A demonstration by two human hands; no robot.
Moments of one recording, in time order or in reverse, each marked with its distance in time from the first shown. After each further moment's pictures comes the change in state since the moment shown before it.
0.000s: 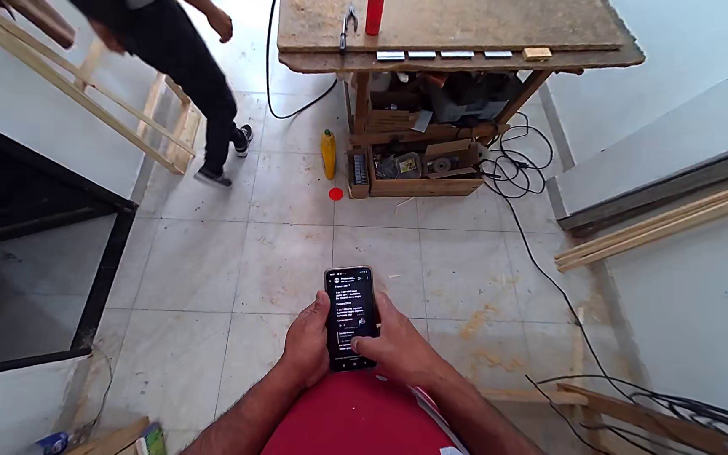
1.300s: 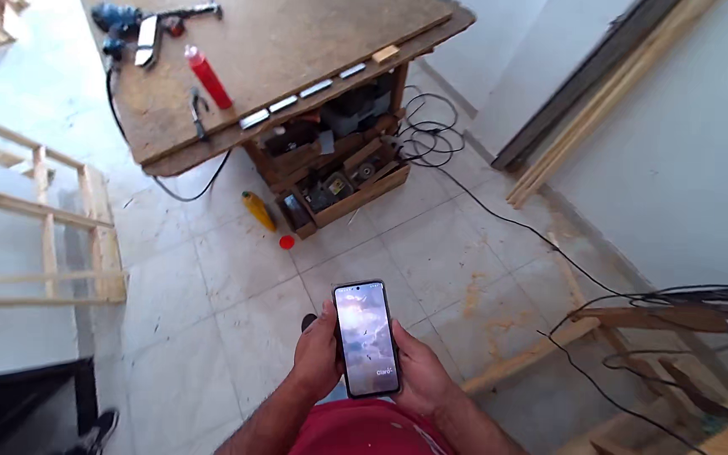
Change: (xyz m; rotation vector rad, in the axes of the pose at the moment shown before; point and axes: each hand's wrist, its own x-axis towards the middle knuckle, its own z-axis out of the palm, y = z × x) left_hand 0.213 0.040 0.144 0.339 -0.226 -0.295; right_hand 0.071 0.029 -0.142 1.579 -0.115 -0.328
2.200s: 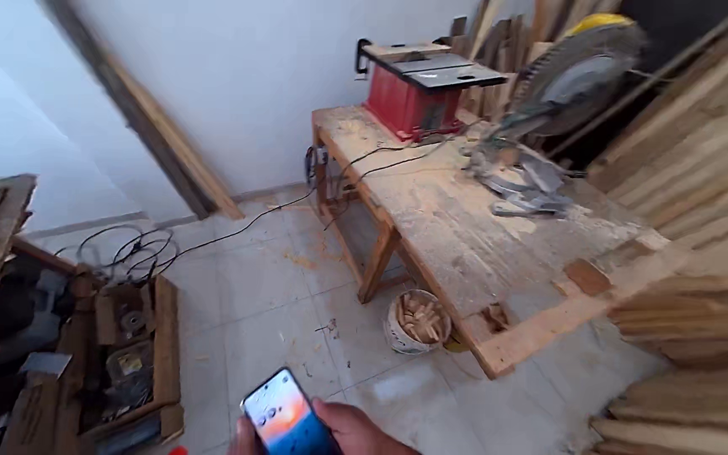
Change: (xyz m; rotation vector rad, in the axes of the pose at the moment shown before) left_hand -0.065 0.104 -0.184 0.495 -0.938 -0.416; right_hand 0.084 0.333 0.134 0.072 0.306 -1.070
